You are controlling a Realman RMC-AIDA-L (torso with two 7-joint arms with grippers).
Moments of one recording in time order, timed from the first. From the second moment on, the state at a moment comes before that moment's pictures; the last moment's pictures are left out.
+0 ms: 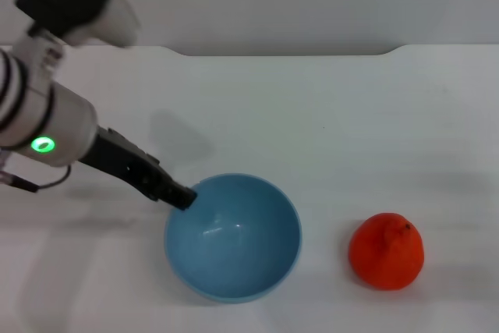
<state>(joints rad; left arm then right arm) -0.46 -2.06 1.47 1.65 2.49 1.65 -2.71 0.35 2.08 -0.47 0.16 -0.78 -1.55 0.22</state>
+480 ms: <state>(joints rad) -0.55 -2.07 1.56 1.48 2.53 1.59 -2.80 0.34 2.08 -0.47 0.16 -0.78 -1.54 0.22</state>
